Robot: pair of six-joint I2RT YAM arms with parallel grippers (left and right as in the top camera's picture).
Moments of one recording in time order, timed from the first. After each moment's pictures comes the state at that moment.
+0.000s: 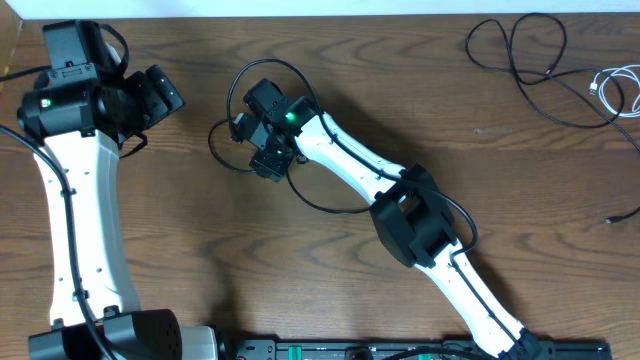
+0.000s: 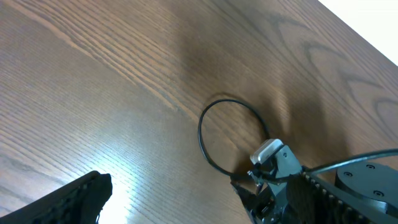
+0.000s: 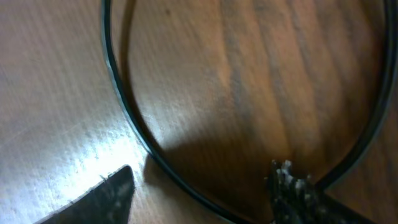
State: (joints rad) left arm 0.22 1.57 1.69 -1.14 0.04 -0.38; right arm 0.77 2.60 2.30 -0.90 -0.23 -0.30
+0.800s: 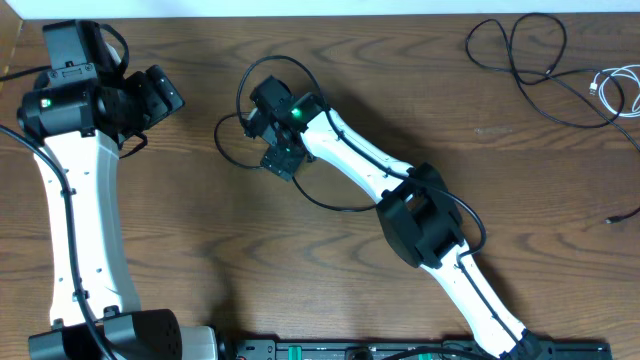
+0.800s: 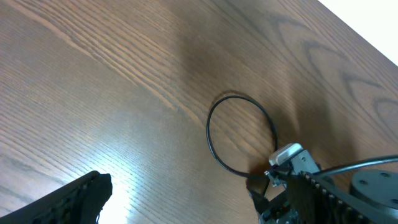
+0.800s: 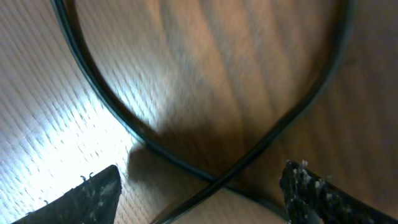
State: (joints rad) left arm 0.22 1.57 1.69 -1.14 0.04 -0.38; right arm 0.76 2.55 2.25 -0.96 -0.09 -0.28
